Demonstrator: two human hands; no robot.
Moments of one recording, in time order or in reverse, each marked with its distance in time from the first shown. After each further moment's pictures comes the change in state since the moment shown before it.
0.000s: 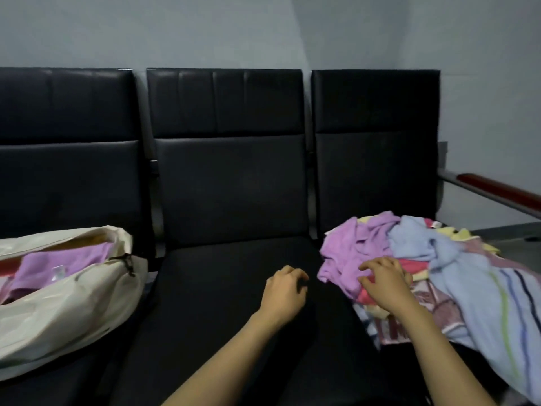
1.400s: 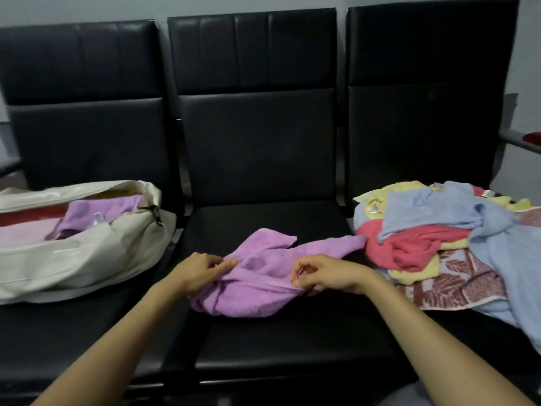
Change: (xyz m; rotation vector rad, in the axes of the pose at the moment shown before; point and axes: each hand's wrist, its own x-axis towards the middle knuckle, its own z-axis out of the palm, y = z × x) left_hand -0.075 -0.136 -0.077 0.169 -0.195 -0.395; right_hand -0.028 -0.087 0.042 0.718 -0.967 -0.323
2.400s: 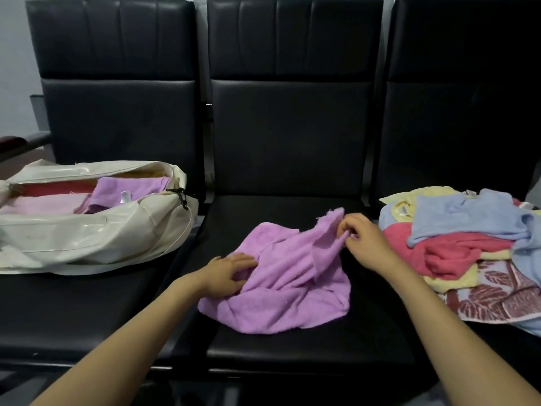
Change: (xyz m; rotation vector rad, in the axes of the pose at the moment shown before) left_hand -0.007 -0.029 0.022 0.153 -0.158 0.223; right_hand 0.028 -0.003 -0.017 -0.412 0.737 -0.292
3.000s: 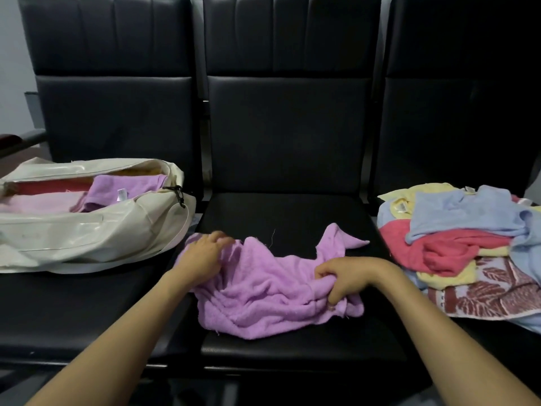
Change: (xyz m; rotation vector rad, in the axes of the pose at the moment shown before) left_hand 0.006 -0.020 -0.006 0.209 0.354 -0.170; right_hand -0.018 -0.032 0.003 -0.375 -1.010 0.202
